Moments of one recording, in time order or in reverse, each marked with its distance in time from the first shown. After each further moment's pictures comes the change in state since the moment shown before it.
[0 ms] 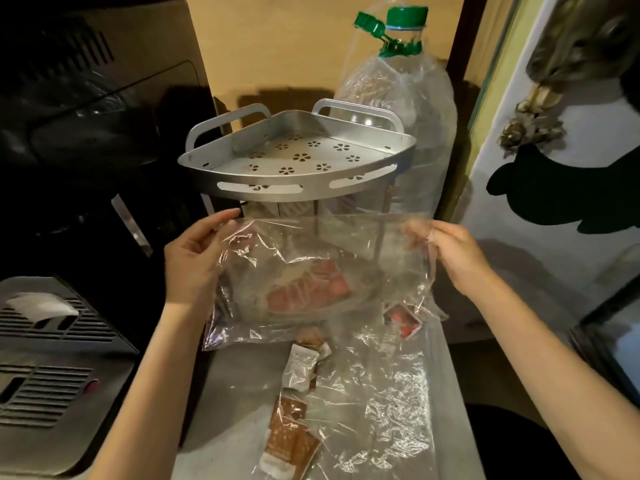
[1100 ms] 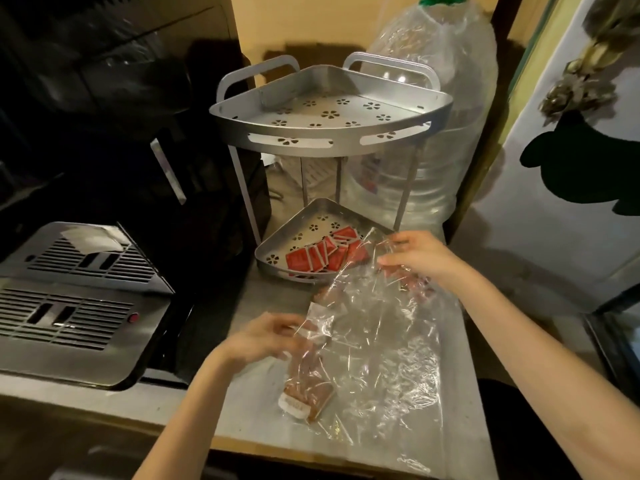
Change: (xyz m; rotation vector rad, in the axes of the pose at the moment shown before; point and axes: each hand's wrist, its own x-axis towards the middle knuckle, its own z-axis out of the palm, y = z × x) left_hand -0.089 -0.070 -0.039 0.497 -0.879 -0.733; right_hand -0.021 0.031 0.049 -0.388 -0.340 0.265
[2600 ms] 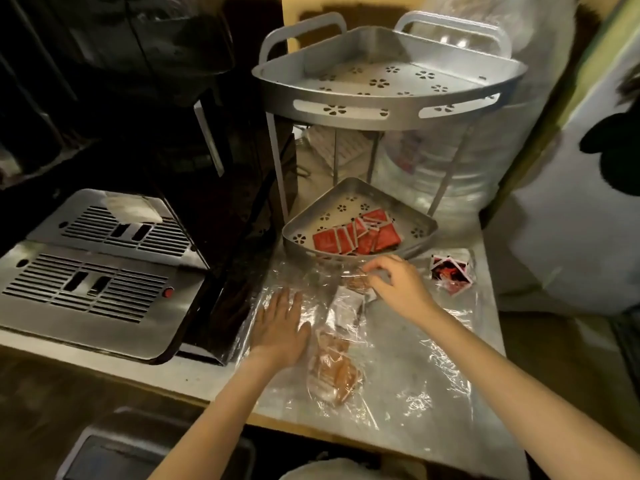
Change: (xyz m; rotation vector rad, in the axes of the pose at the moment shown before) left_hand 0.041 -0.083 0.016 0.804 0.353 -0.229; right_hand 0.007 0.040 0.100 -0.390 0.134 -0.312
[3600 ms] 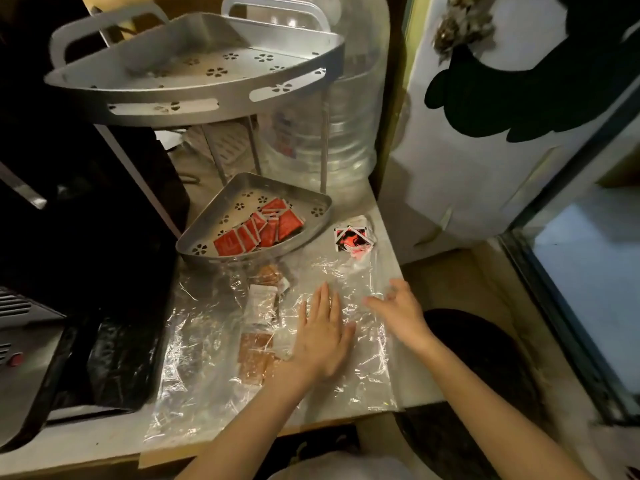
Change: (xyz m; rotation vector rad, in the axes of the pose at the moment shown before) left_hand -0.017 0.153 0.040 0.004 0.012 0.516; right_hand -0.116 0.071 -0.031 0.506 0.333 0.751
